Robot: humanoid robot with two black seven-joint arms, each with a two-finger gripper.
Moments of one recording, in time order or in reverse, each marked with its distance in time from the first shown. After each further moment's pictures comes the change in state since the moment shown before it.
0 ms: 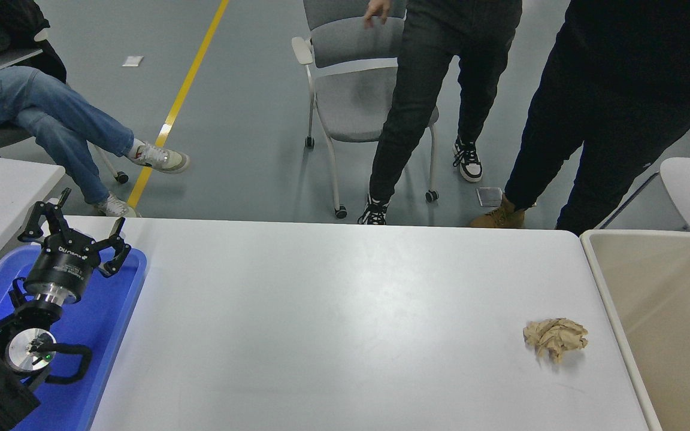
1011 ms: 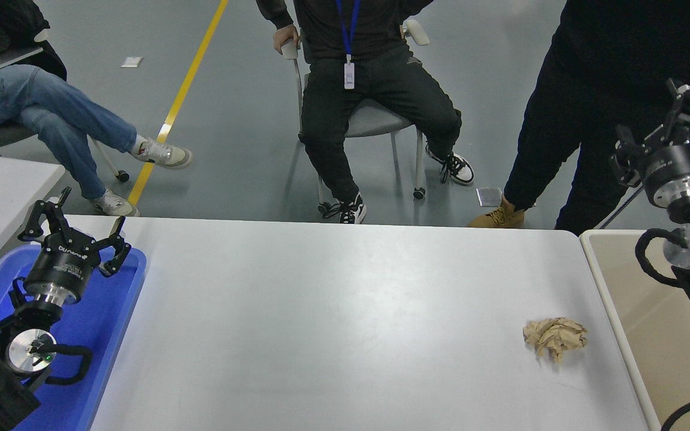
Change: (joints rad) left arm 0.000 0.000 0.000 0.000 0.000 0.000 0.000; right arm -0.307 0.257 0.123 0.080 -0.002 0.014 0.144
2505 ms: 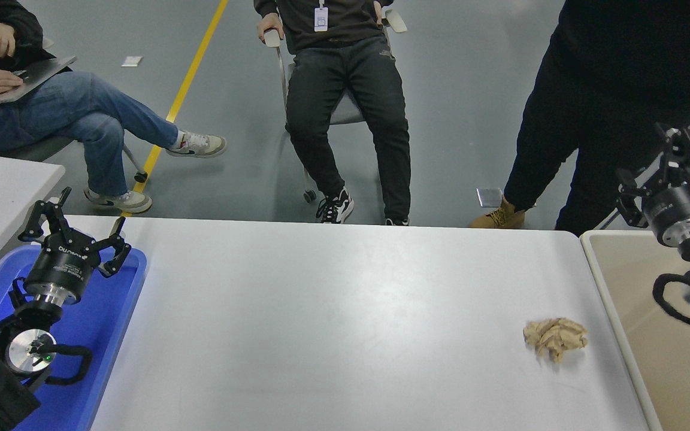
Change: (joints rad) left arm 0.000 0.000 0.000 0.000 0.000 0.000 0.000; right arm 0.077 -0.291 -0.379 -0.012 0.001 0.026 0.020
